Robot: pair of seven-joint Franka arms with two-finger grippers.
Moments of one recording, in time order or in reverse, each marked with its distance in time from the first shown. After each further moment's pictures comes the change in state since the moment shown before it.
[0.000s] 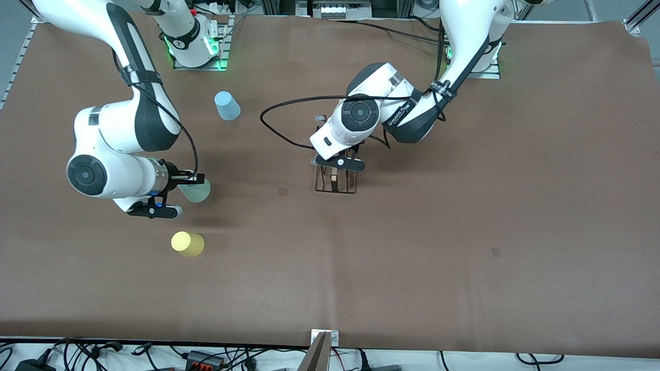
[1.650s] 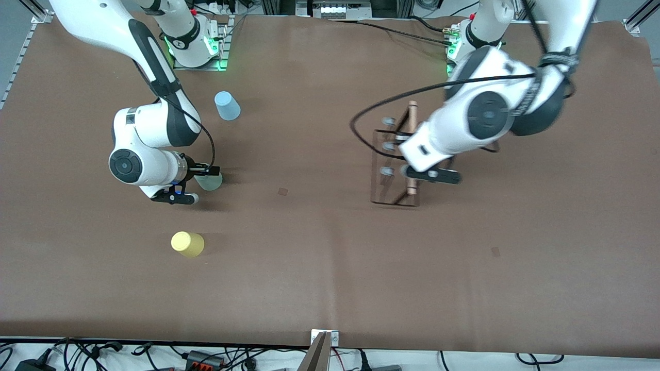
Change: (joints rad) left arm 0.266 -0.225 -0.014 -0.064 -0.010 -0.211 0.236; right arm 0.000 -0.019 0.007 -0.354 0.000 0.305 -0.001
